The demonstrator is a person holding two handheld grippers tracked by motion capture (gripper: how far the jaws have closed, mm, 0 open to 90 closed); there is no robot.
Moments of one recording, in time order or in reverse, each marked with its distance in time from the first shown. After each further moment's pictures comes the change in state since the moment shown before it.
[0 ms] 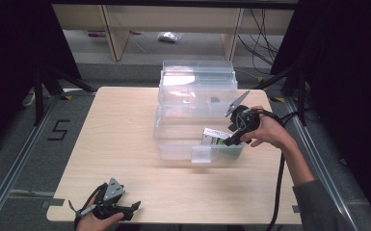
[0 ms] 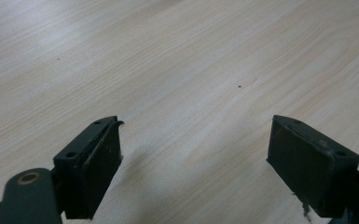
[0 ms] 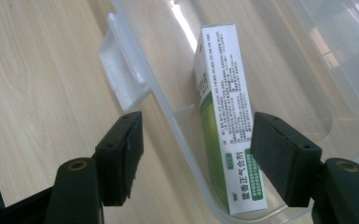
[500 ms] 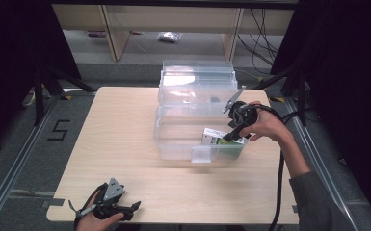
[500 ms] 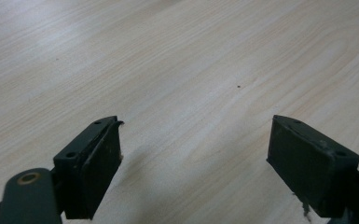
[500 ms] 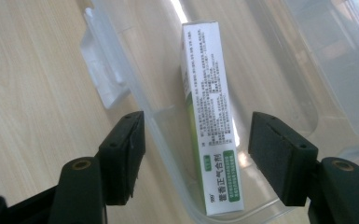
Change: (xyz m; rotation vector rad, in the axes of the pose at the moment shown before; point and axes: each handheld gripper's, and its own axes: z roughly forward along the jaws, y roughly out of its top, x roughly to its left) left arm 0.000 0.000 0.000 0.000 -0.003 0.004; right arm -0.012 0.010 0.002 0.059 -0.012 -0.002
